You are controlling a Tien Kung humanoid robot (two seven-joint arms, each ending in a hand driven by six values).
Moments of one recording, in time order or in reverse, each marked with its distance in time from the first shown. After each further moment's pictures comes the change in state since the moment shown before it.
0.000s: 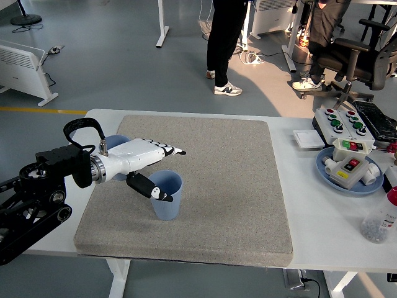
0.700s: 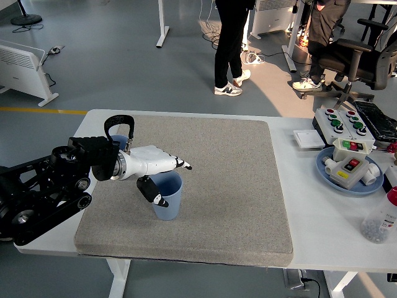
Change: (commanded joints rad) left arm -0.136 -0.054 0.146 0.086 -0.004 -0.118 0.028; right arm -0.002 -0.002 -0.001 0.000 -0.020 0.004 0.001
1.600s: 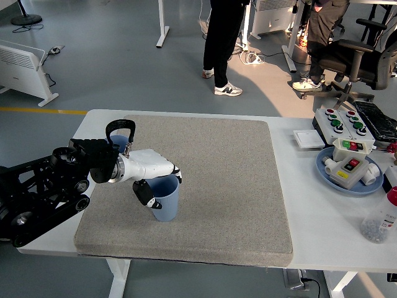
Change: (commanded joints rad) left arm 0.007 0.027 -0.002 -0.035 0.019 -0.043 -0.006; right arm -0.010 -0.002 -0.002 0.000 -0.014 0.002 -0.002
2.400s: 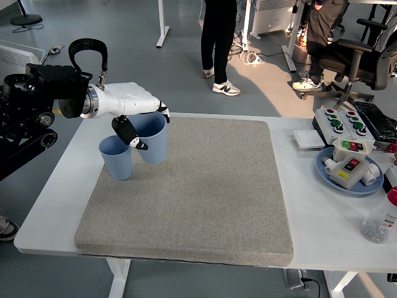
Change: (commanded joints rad) left arm -0.275 0.118 -0.020 0.078 -0.032 -0.054 -0.075; right arm 0.005 -0.006 -0.040 0.000 0.034 0.004 -0.001
